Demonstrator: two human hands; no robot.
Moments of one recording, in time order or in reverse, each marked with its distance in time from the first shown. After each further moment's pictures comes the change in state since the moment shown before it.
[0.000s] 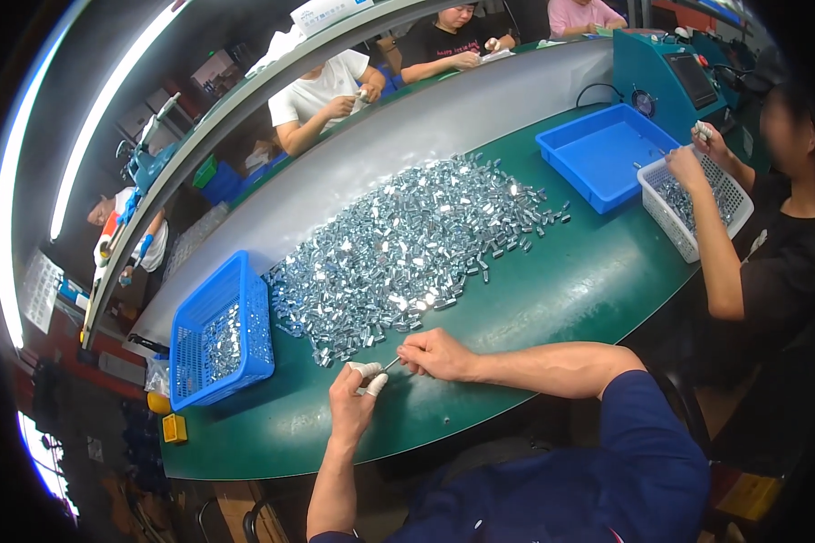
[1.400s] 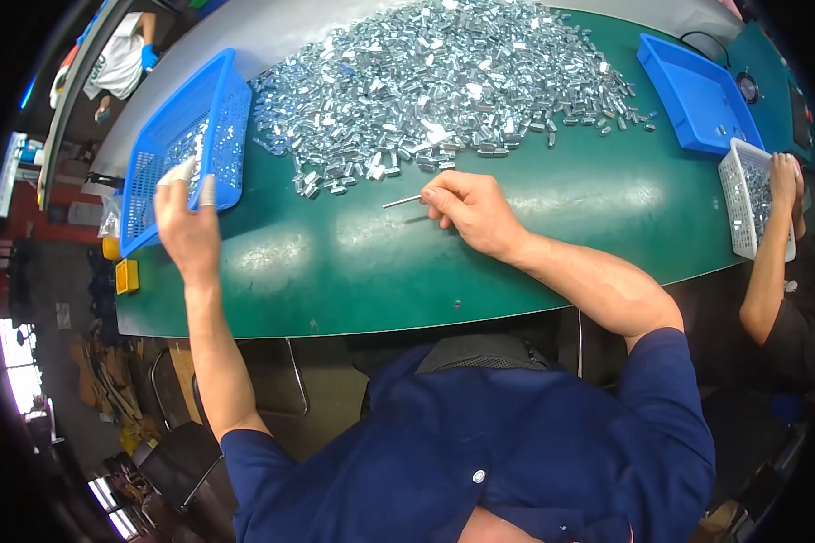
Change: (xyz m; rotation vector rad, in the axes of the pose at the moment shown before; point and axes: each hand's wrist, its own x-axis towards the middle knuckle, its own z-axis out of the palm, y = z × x) left_hand 0.041 -0.063 -0.149 0.834 0.479 0.172; right_hand 0.001 -0.003 -0.004 -0.061 0.063 0.017
